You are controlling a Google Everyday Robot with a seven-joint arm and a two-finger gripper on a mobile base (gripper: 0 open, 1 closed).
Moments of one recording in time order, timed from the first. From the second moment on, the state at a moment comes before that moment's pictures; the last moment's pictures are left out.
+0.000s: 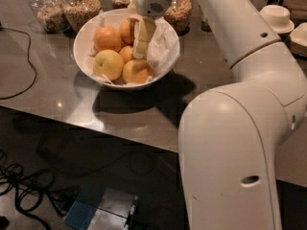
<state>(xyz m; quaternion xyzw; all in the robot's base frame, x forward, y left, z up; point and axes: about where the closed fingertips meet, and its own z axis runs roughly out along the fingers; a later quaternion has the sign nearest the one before) 0.710 0.061 0.932 -0.75 0.60 0.10 0.25</state>
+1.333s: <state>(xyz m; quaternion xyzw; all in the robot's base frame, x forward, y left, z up) 0.757 0.060 0.912 -0.76 0.60 0.05 0.24</state>
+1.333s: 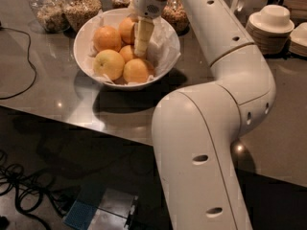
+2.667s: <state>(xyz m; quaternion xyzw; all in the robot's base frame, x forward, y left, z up) 0.760 0.052 0.895 -0.73 0.62 0.04 0.27</state>
